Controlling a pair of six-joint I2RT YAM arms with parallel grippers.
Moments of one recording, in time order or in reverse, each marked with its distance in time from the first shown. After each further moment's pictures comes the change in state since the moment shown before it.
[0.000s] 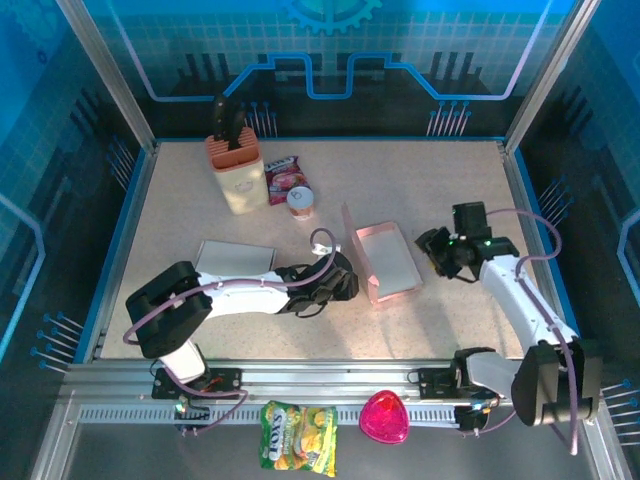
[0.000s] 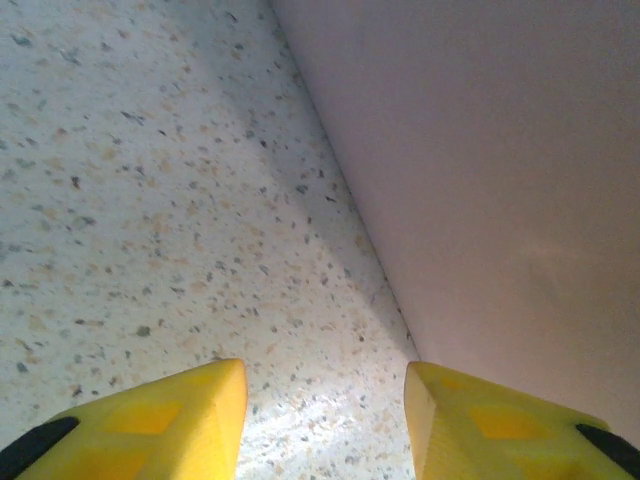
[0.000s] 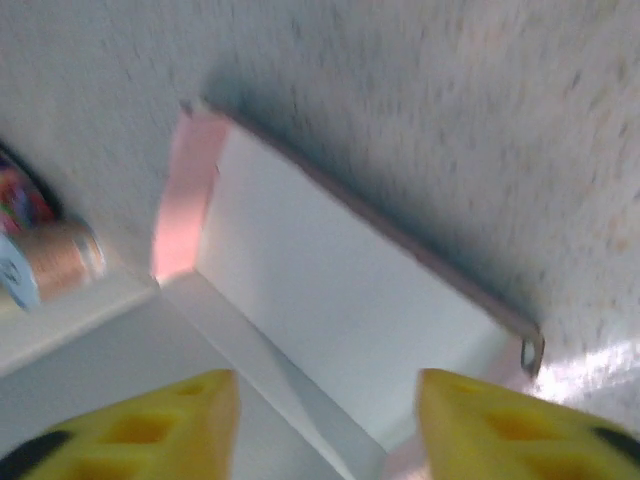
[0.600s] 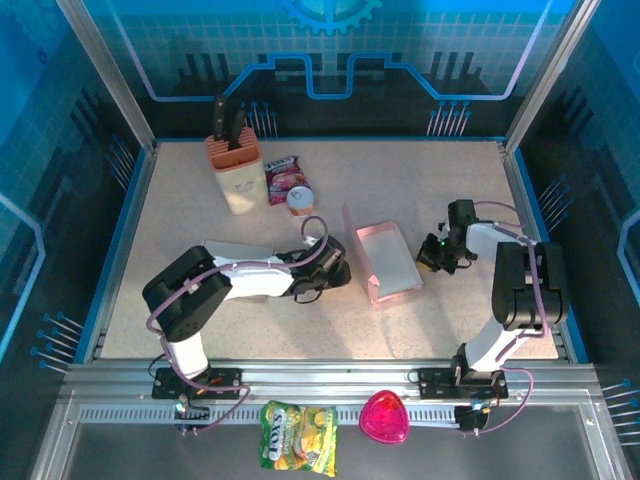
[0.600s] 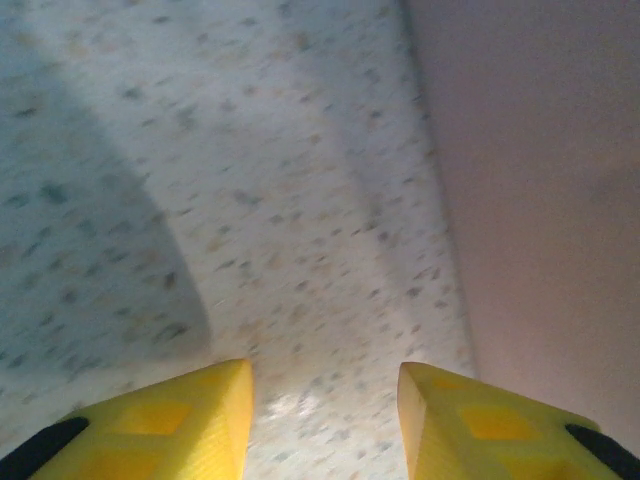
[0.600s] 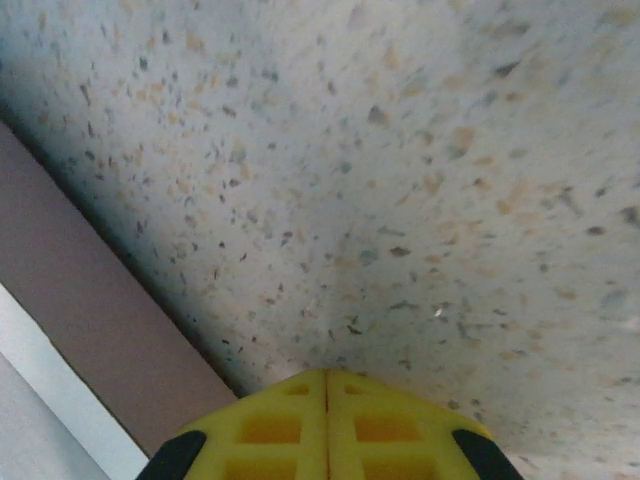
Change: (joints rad) left arm 0.131 0.135 0.071 0.007 0.108 -0.049; right arm -0.082 0.487 0.022 0.146 -0.144 -0.437
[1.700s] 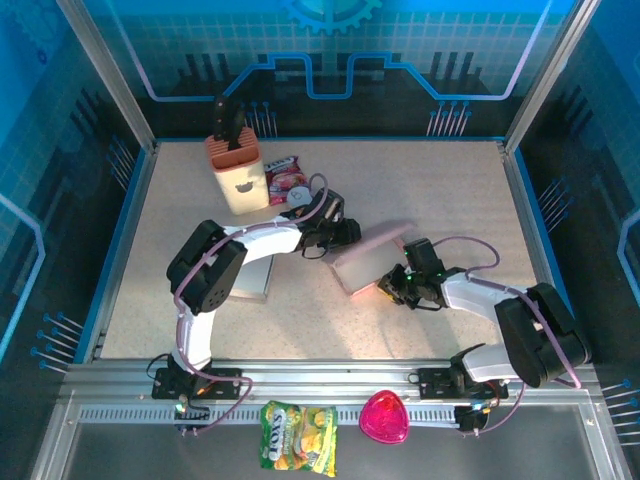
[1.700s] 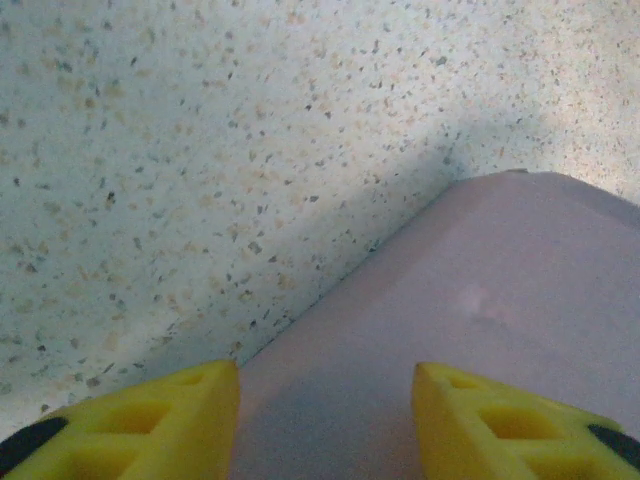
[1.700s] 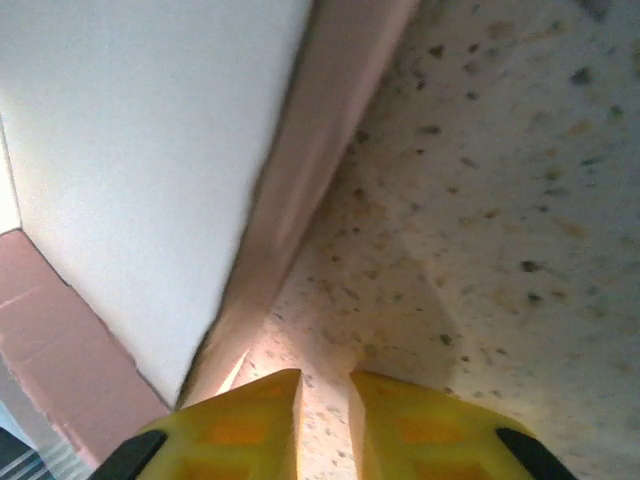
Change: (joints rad) left arm 0.191 0.201 0.377 -0.106 0.212 0.169; right arm 0.450 -0.286 -0.376 0.399 0.070 0.616
